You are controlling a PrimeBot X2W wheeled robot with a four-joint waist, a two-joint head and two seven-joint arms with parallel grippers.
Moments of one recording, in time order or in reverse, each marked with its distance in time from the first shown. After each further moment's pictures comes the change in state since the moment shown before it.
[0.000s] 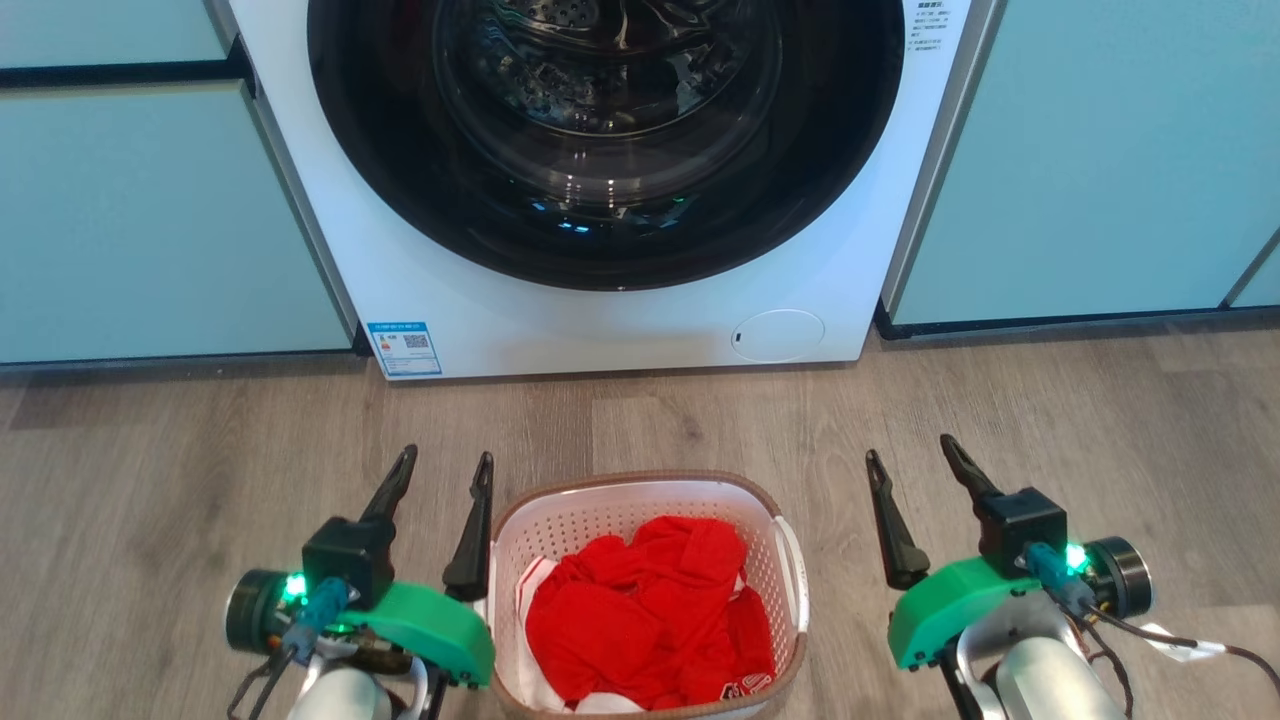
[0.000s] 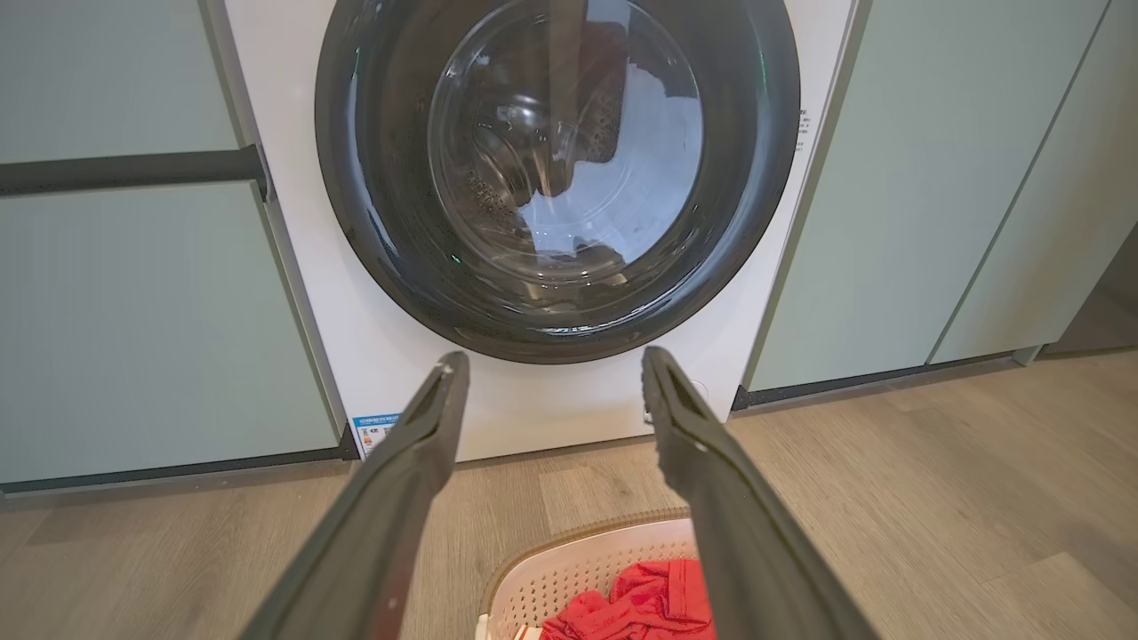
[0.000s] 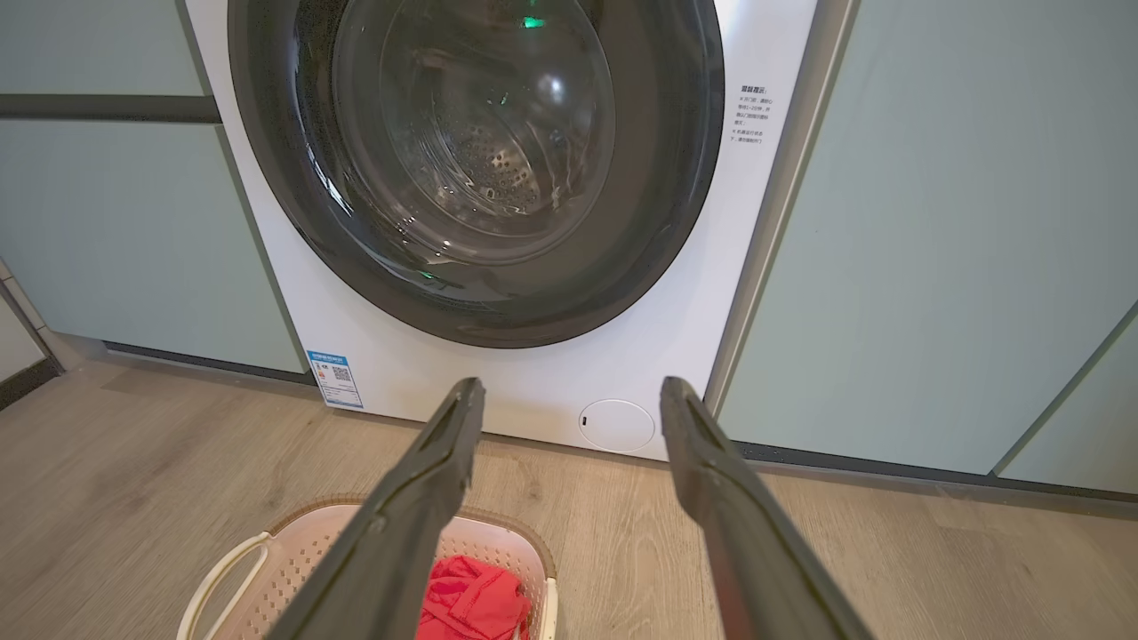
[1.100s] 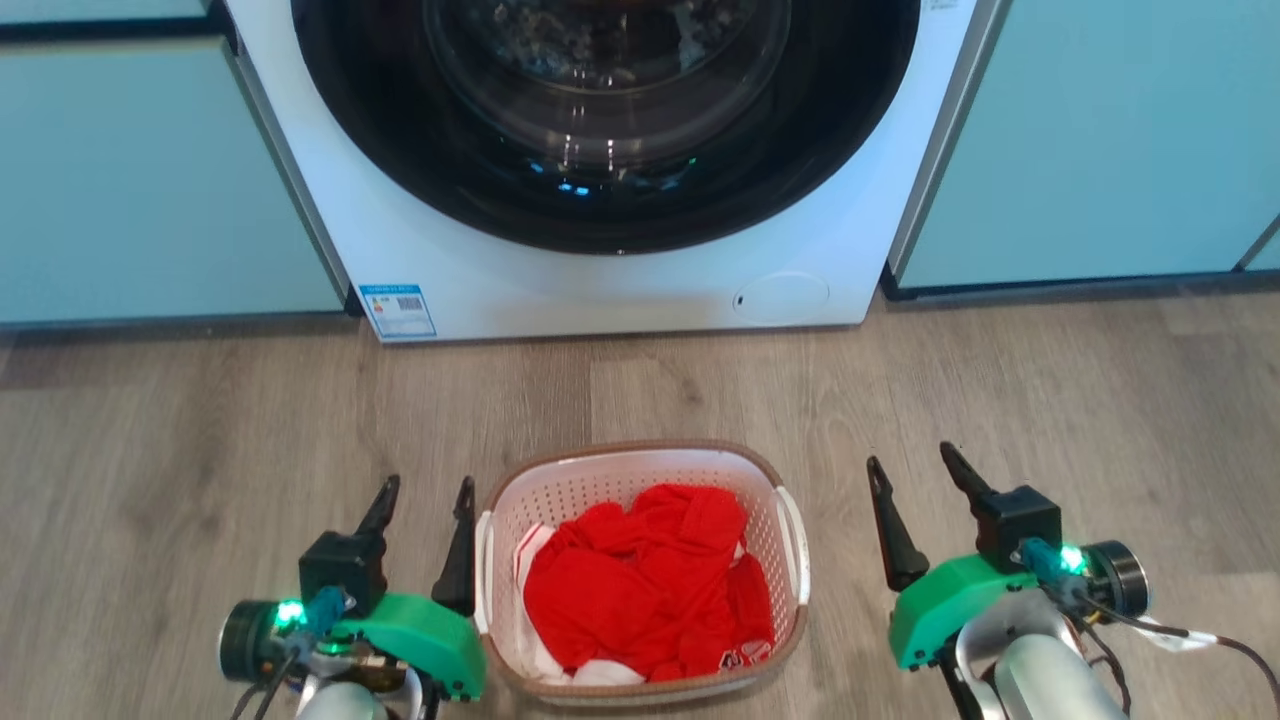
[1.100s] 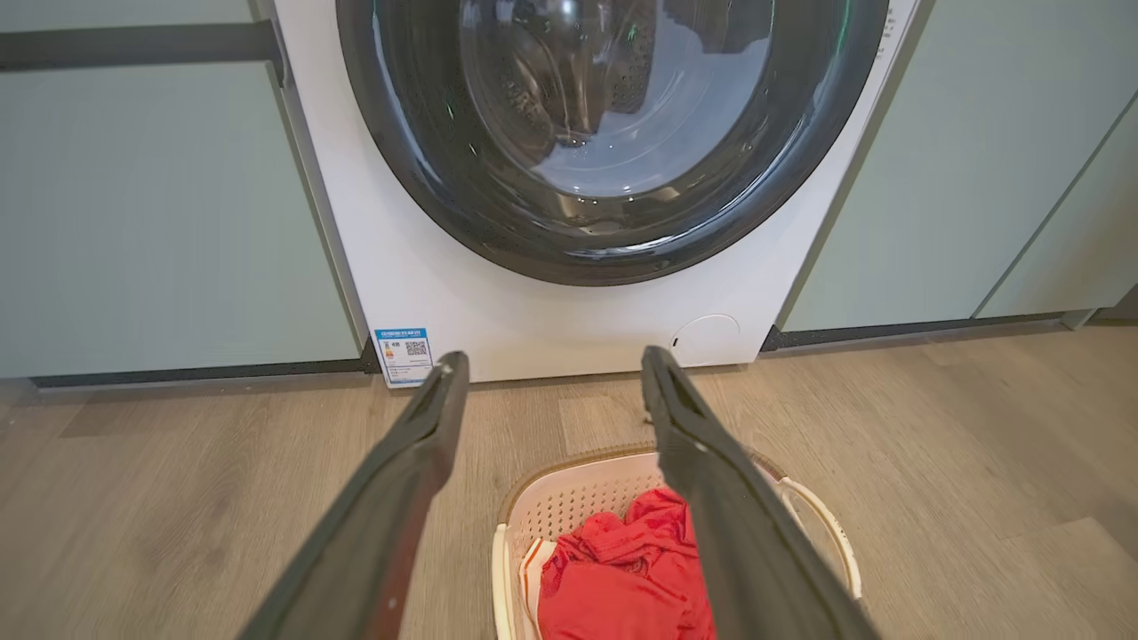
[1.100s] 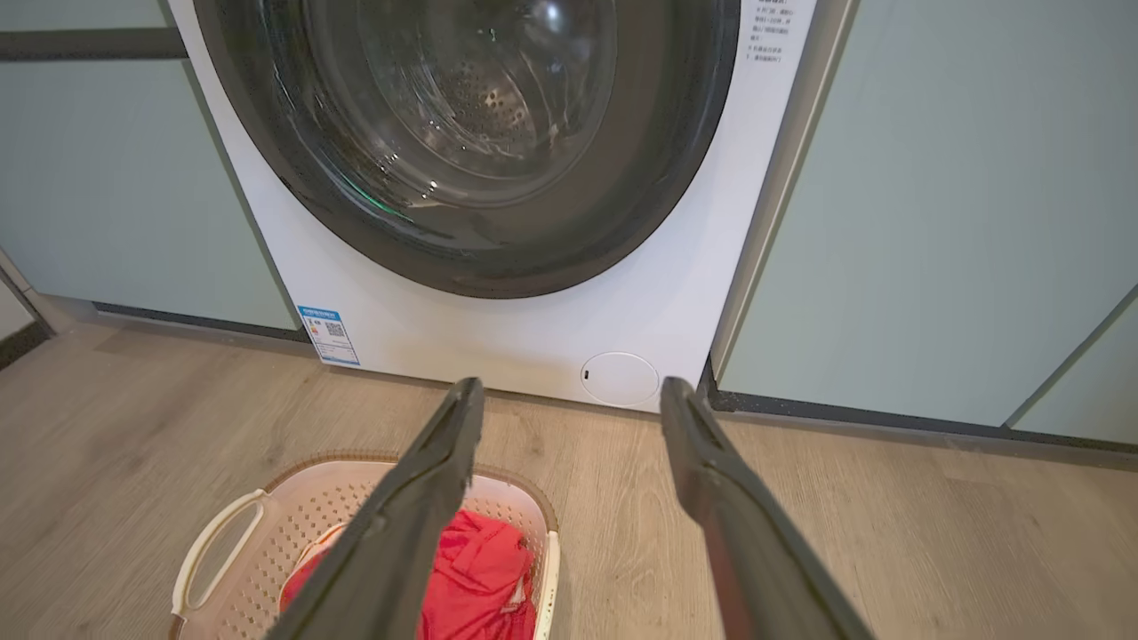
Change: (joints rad) left arm -0.004 -0.001 0.005 0.085 -0.026 0.037 0.000; right arm -0.023 0.000 0.002 0.051 0.012 0.000 0.000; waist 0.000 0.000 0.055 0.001
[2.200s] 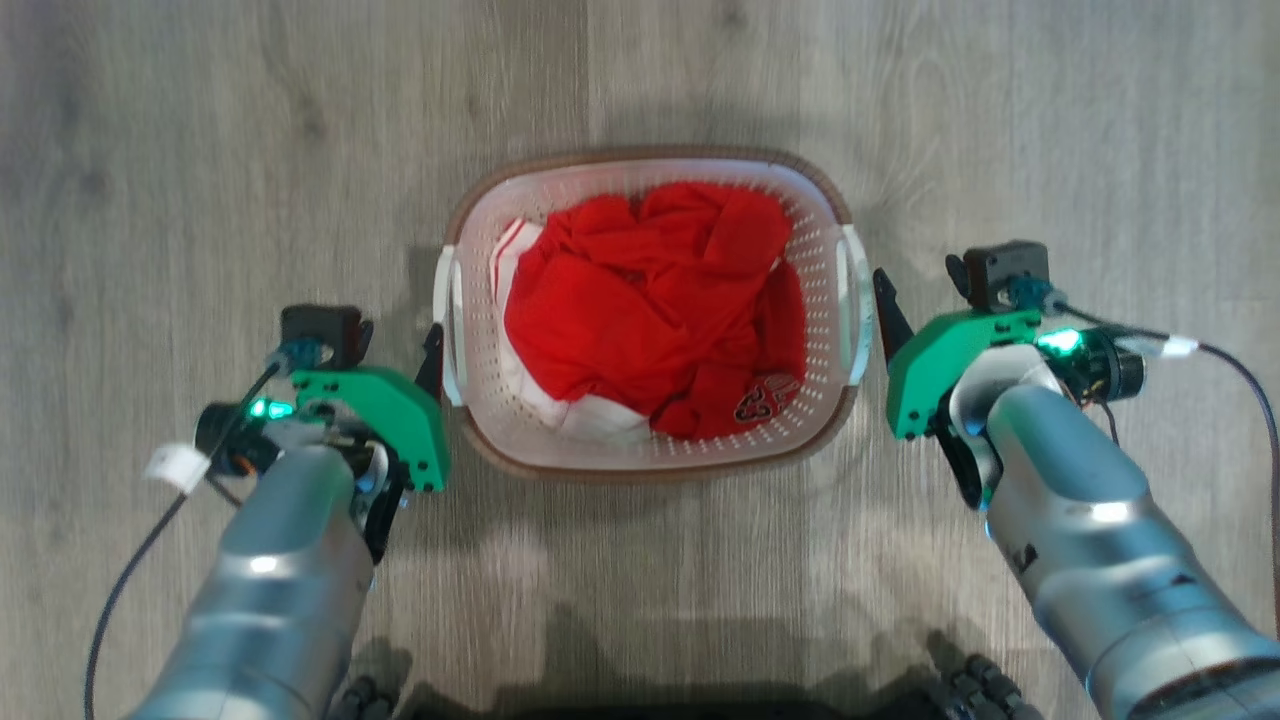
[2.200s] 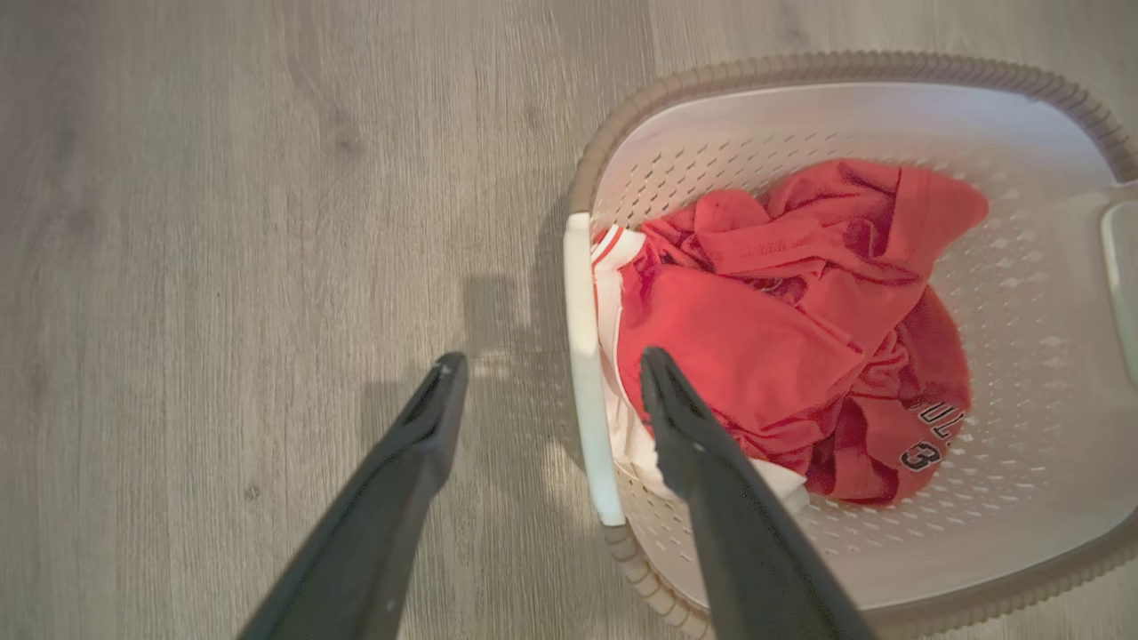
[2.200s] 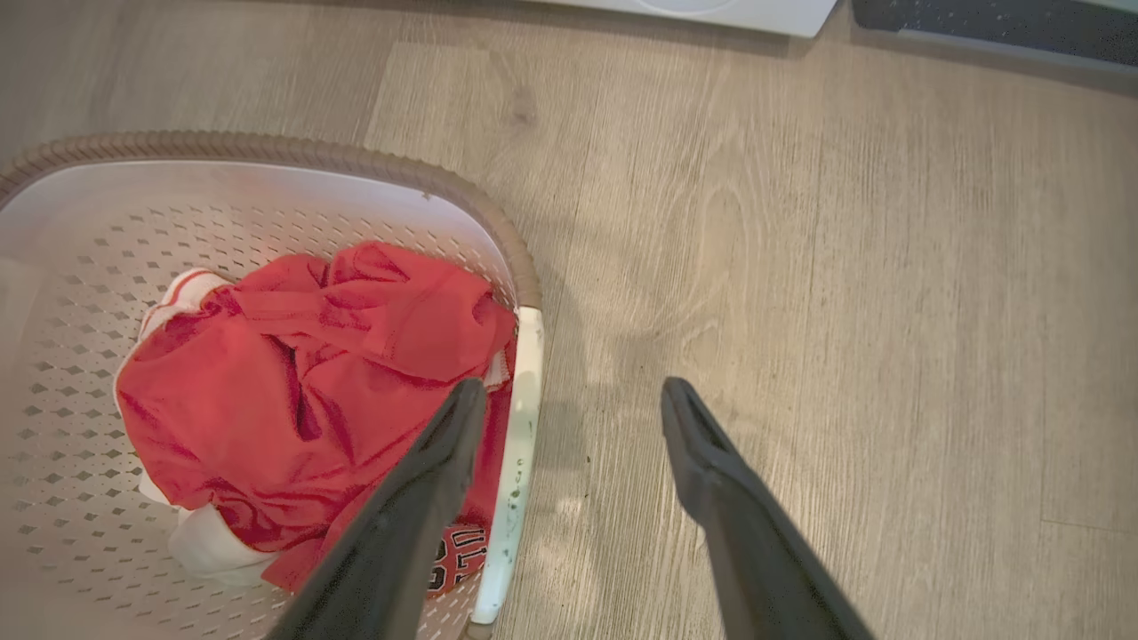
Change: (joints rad) left arm -0.657 -0.024 0.001 0.819 -0.042 -0.117 0.000; right arm -0.623 -0.018 0.139 0.651 0.189 0.000 0.024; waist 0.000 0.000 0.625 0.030
